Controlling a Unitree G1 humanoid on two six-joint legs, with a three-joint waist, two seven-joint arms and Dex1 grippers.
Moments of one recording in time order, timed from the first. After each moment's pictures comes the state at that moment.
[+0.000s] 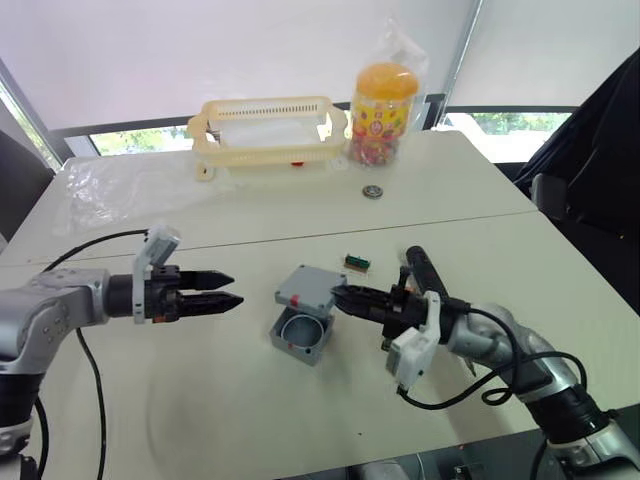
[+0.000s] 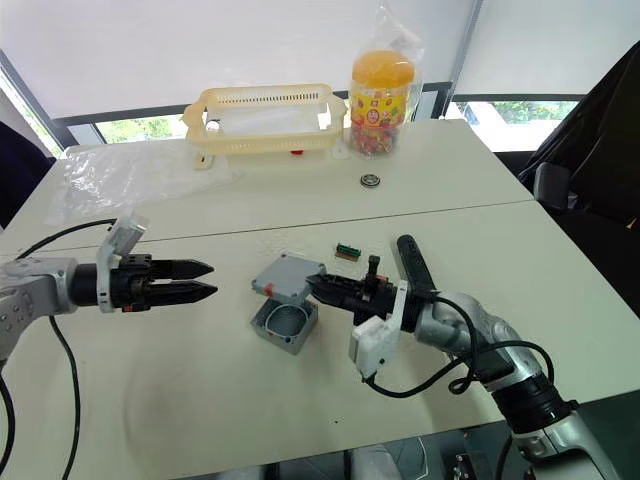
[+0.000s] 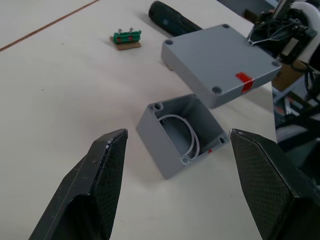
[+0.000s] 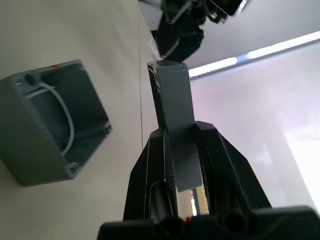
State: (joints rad) left arm -0.40 0.96 0.15 -0.14 -0.79 0.91 -1.16; right arm -0.36 -0.66 0.23 -0.06 -0.59 -0.89 0.36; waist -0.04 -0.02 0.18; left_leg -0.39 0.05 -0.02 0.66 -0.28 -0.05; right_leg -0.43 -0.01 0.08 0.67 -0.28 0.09
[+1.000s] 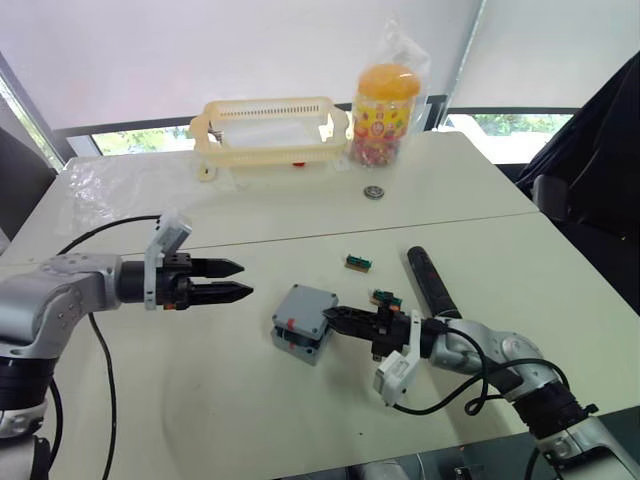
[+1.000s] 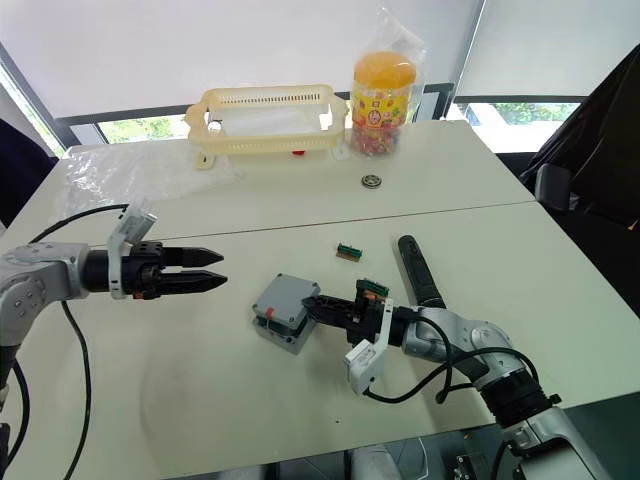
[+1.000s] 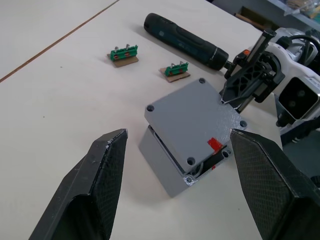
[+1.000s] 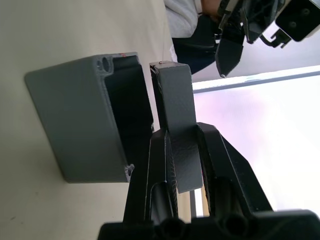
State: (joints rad) left arm -0.47 0.93 0.11 -0.14 -0.78 0.91 -1.13; right arm -0.39 -0.63 0.30 0.08 -0.88 -0.96 0.11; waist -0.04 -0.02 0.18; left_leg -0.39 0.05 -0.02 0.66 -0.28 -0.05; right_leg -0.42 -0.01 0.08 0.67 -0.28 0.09
